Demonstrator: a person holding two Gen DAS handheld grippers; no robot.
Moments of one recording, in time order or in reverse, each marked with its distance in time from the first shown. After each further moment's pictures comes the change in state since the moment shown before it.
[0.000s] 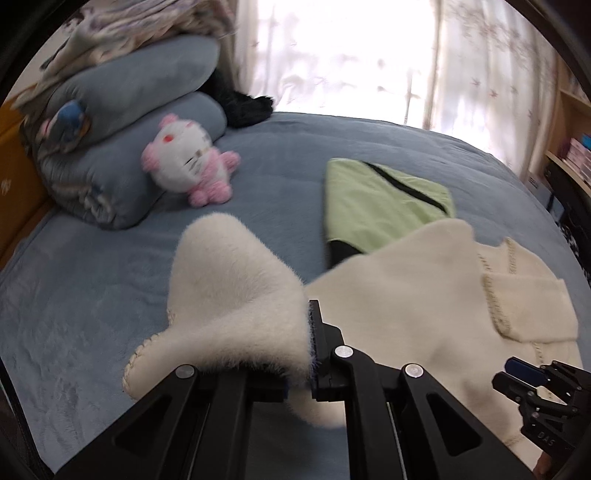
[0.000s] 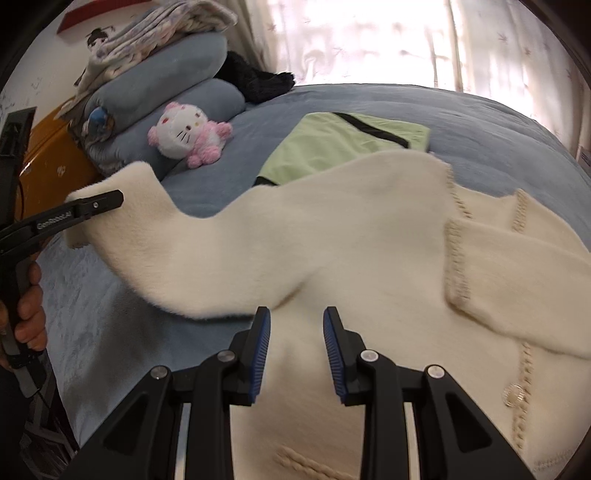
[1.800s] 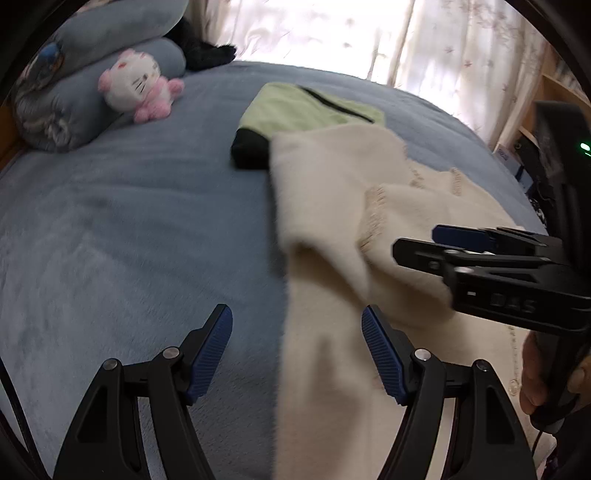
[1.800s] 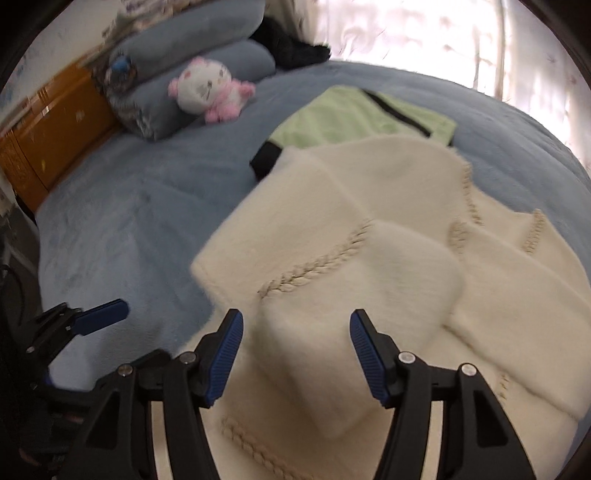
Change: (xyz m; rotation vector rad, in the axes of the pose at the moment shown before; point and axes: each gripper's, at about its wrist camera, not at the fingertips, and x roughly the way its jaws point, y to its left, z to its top) left arm -0.004 -0.101 -0.121 -0.072 0.168 -0.134; right arm 0.030 -0.016 0.006 -0.198 0.159 0.040
